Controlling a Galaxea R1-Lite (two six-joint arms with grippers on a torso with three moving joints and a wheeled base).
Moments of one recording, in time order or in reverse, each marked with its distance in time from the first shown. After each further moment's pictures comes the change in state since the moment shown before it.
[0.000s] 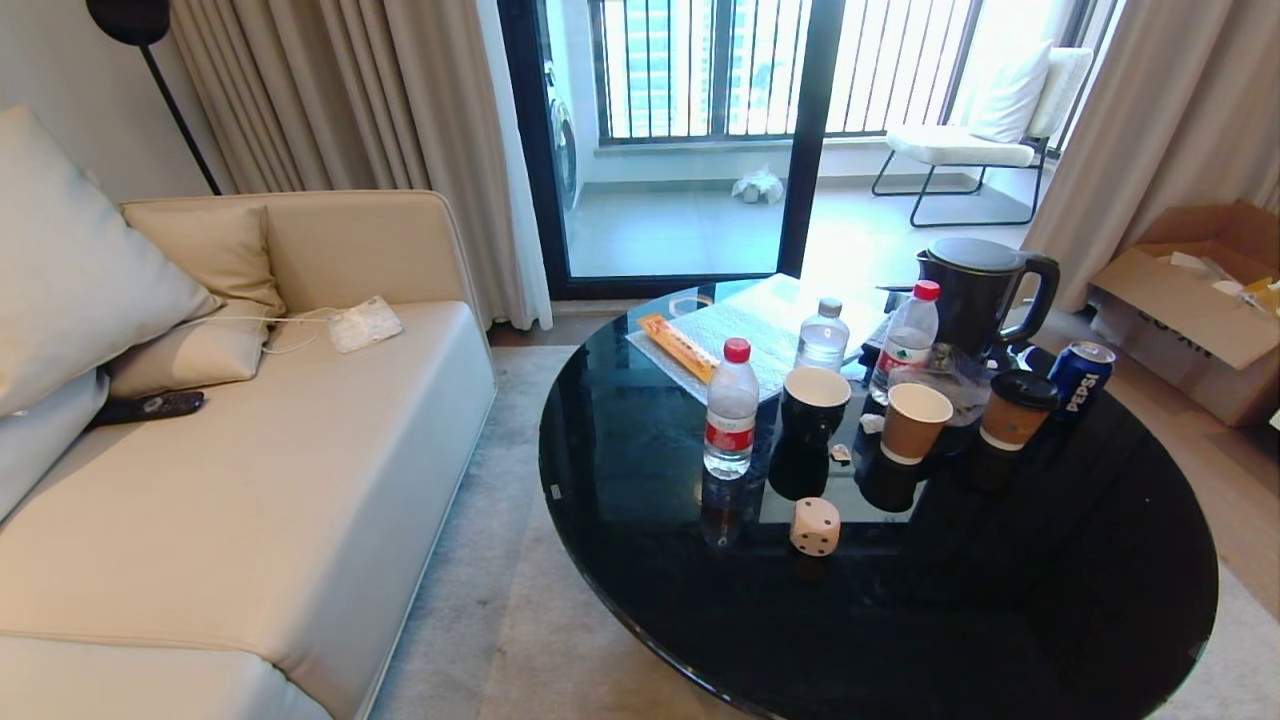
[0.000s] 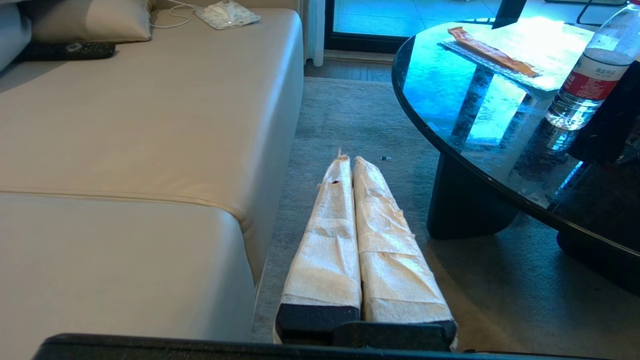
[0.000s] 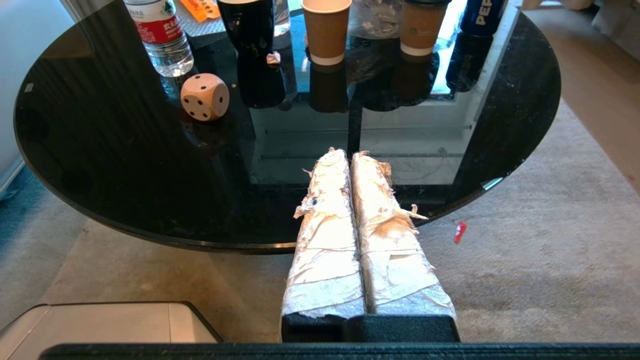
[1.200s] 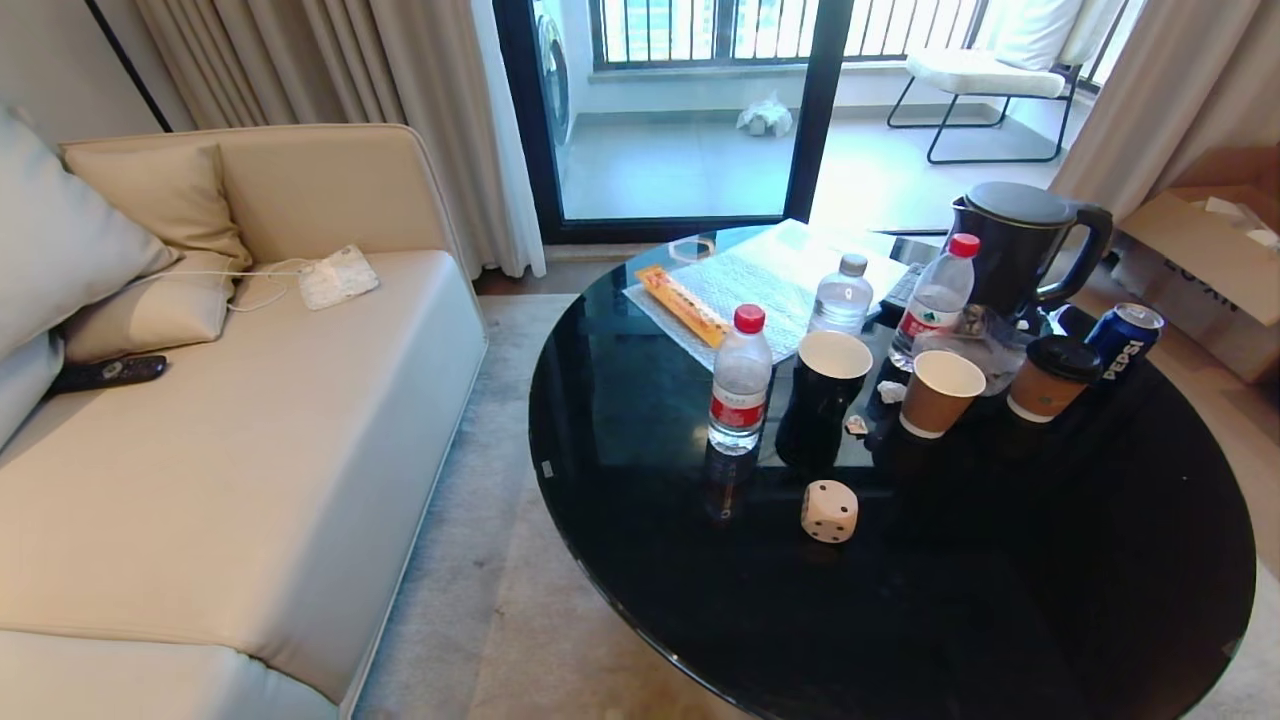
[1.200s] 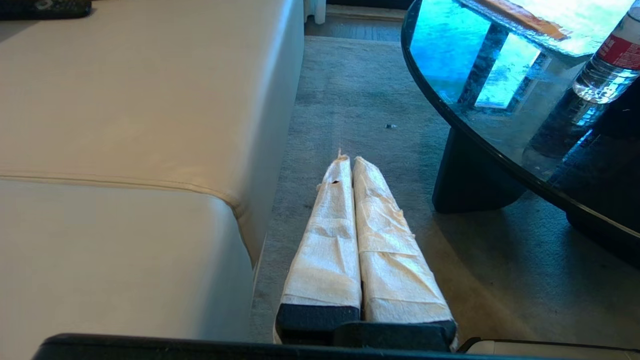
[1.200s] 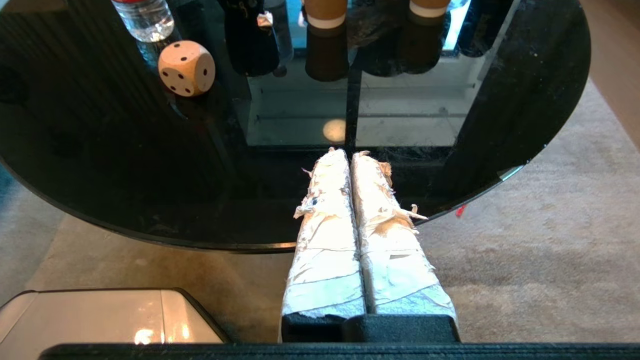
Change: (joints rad) left arm 0.000 0.000 0.000 -0.003 0.000 -0.004; right arm 0.000 0.000 0.000 0.000 0.000 -0.003
